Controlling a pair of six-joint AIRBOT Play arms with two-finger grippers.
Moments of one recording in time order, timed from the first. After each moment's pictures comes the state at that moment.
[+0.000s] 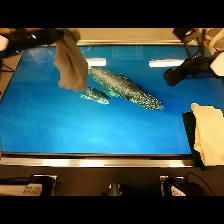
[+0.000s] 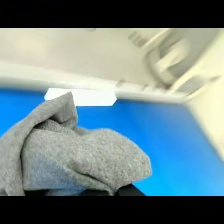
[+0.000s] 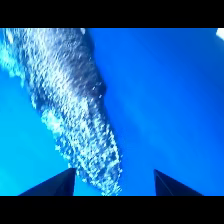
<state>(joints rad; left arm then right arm) -0.11 -1.48 1.95 0.85 -0.84 -1.38 0.10 -1.16 1.56 -1.47 1.12 1.07</state>
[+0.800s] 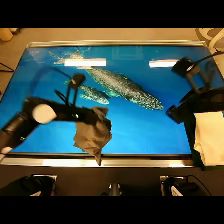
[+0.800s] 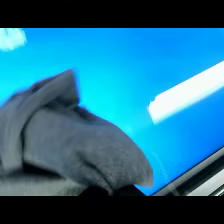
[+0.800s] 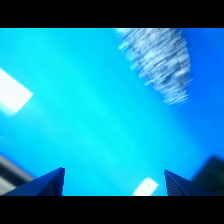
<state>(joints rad) -0.63 -1.11 1.04 1.27 -0.96 -1.72 0.10 -0.95 1.26 -1.40 1.48 0.96</state>
